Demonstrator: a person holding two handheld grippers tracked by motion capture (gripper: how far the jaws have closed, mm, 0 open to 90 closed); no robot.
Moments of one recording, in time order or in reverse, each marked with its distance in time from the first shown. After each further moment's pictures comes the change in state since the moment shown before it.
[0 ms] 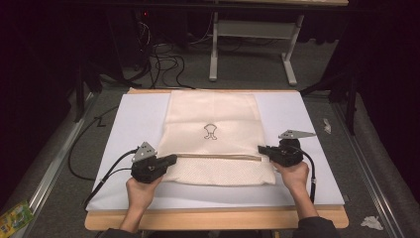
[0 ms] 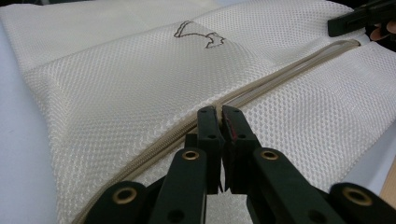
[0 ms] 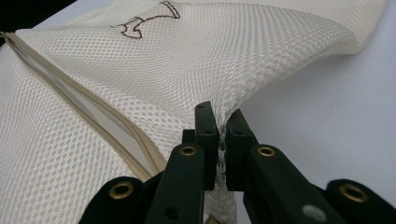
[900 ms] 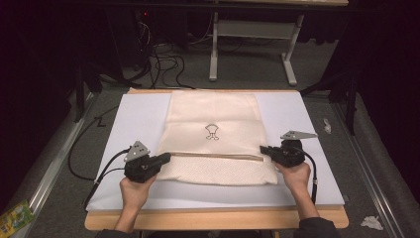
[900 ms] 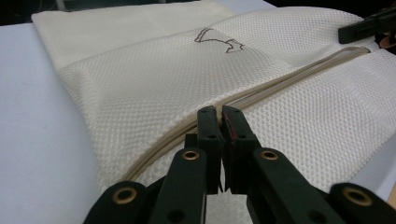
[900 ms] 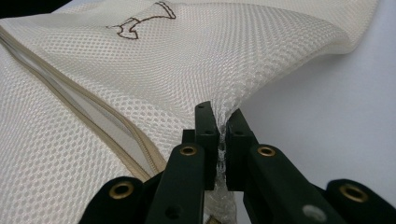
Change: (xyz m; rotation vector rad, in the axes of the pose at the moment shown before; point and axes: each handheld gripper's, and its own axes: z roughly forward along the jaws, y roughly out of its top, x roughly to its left) left arm 0.009 0.000 -0.015 -0.016 0.044 -0.008; right arm -0.005 -0.004 -0.002 -0.011 -0.021 -0.001
